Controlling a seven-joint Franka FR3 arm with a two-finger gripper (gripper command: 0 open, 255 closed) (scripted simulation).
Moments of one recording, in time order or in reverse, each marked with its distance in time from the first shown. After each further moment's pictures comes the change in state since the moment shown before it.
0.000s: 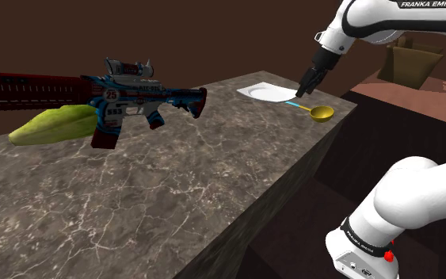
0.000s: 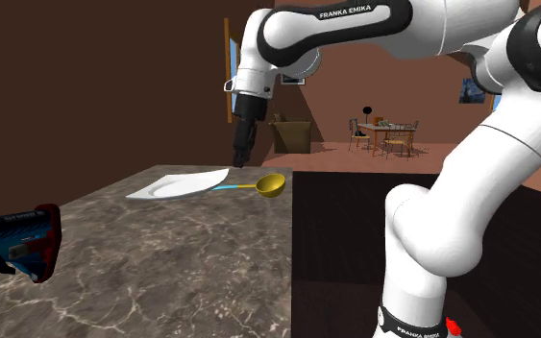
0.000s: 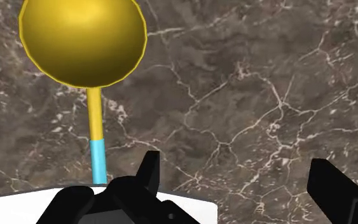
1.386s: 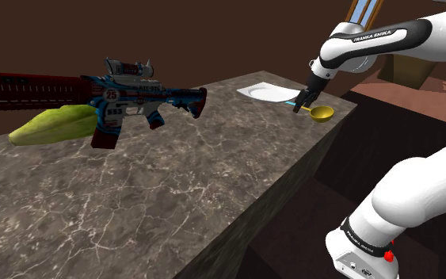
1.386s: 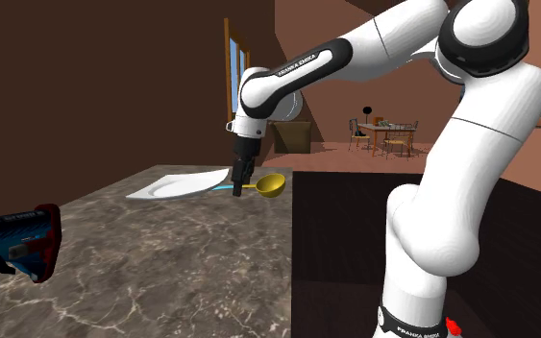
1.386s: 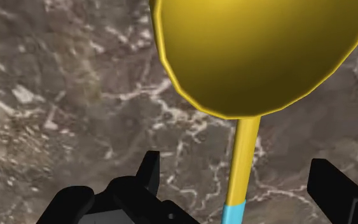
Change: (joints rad) arm -0.047 0.251 -0.160 -0.045 -0.025 0.268 -0.127
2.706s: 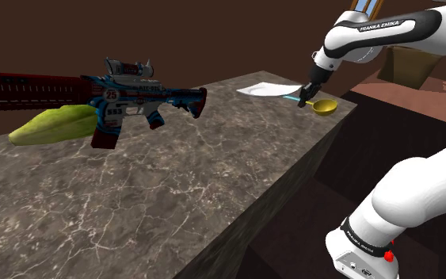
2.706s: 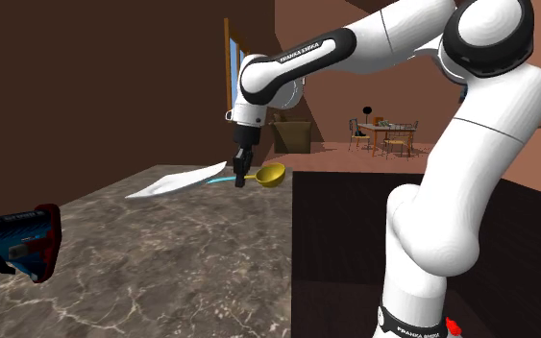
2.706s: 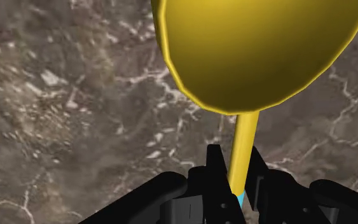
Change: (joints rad) arm 0.000 -0.017 0.009 0.067 -0.003 -0.082 0.011
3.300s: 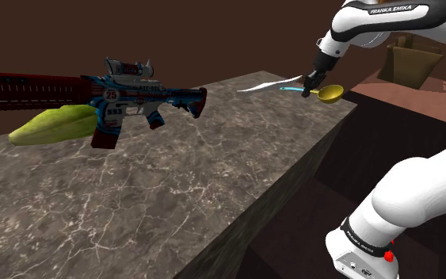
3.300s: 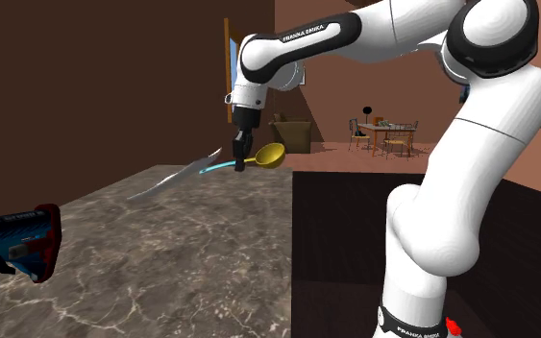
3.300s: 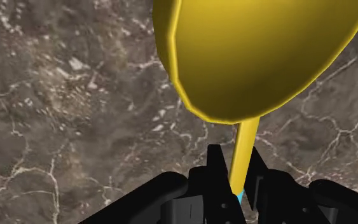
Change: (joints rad) arm 0.002 -0.014 0.012 0.107 -0.001 -0.121 0.014
